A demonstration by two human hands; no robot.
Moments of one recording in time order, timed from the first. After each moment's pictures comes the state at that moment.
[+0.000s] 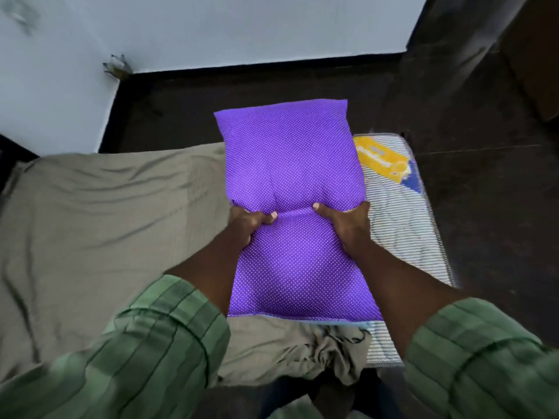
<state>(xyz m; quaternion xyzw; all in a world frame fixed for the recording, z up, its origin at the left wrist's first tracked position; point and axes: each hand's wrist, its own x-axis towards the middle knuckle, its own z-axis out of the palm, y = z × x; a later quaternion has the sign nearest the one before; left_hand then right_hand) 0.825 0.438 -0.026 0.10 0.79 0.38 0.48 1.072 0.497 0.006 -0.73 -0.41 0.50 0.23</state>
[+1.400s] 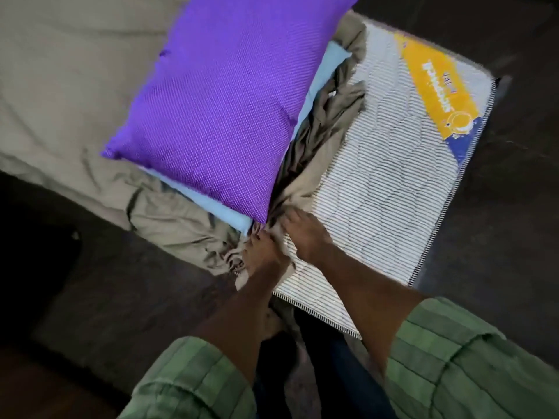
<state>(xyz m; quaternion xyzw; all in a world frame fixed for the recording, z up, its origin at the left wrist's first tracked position) 1.193 0.302 -0.198 0.12 0.93 0.02 0.35 1.230 0.425 -0.187 -0.10 -0.94 0.17 -0.28</state>
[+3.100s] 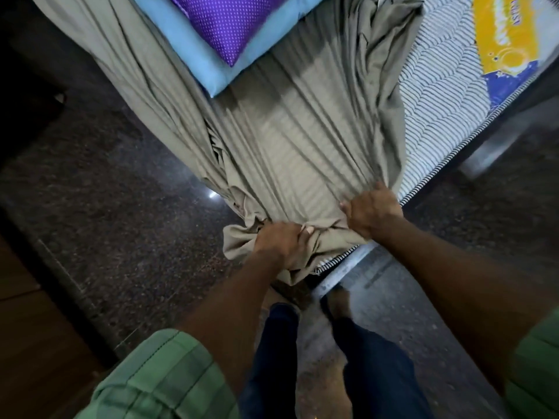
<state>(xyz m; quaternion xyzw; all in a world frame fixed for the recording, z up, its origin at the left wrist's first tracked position) 1.477 0.307 -0.286 0.27 0.91 0.03 0.31 1.494 0.524 -0.280 -0.02 -0.94 -0.08 -0.32</state>
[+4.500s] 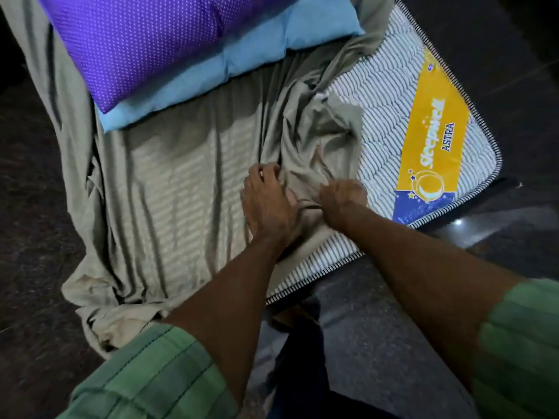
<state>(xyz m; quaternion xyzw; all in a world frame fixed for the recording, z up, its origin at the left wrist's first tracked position) 1.341 0.645 -0.302 -0.09 0.97 0.24 0.02 1.316 0.790 -0.297 0.04 -0.95 -0.14 -0.28</state>
